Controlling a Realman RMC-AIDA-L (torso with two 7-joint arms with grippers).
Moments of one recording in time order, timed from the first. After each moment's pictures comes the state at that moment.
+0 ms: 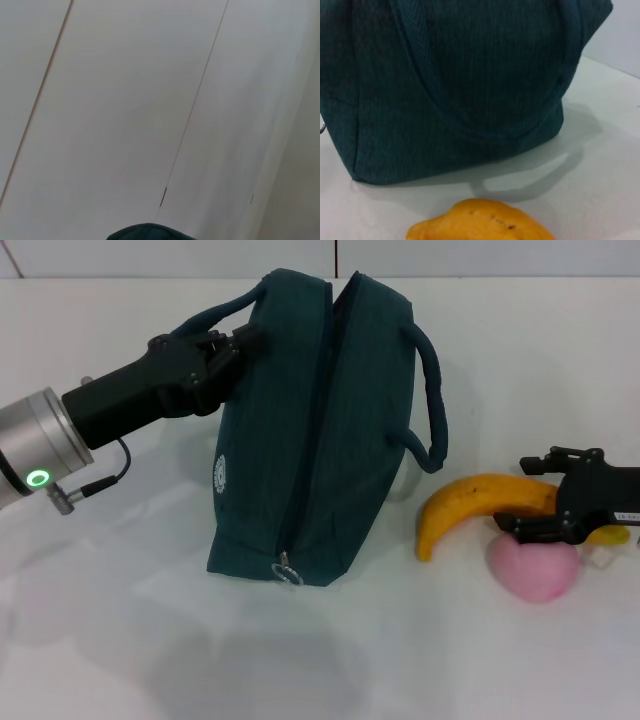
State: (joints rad) left arm -0.70 -2.08 2.84 -0.38 -0.67 1.72 -1.14; right arm 0.43 2.01 -1.15 -0.75 -1.86 -1.17 1.31
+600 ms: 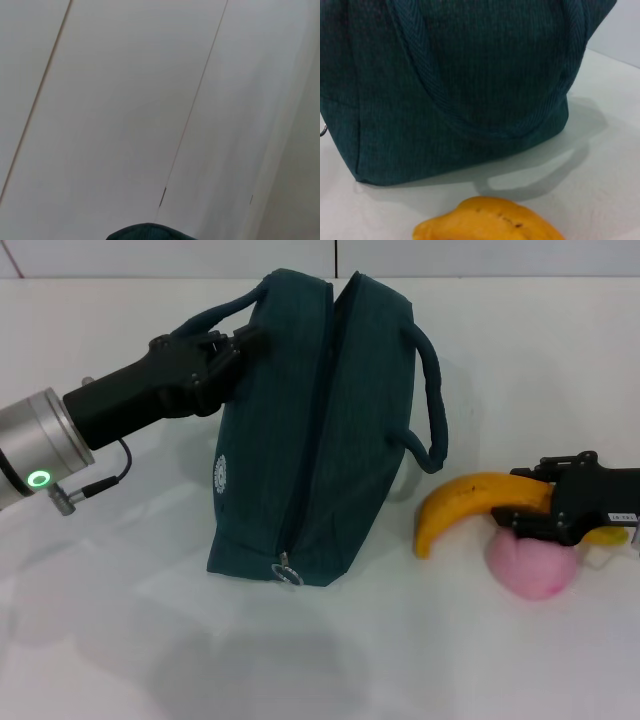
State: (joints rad) left arm -0.70 -2.08 2.84 -0.38 -0.67 1.72 -1.14; right arm 0.45 2.01 -1.17 -0.74 -1.87 -1.17 1.35
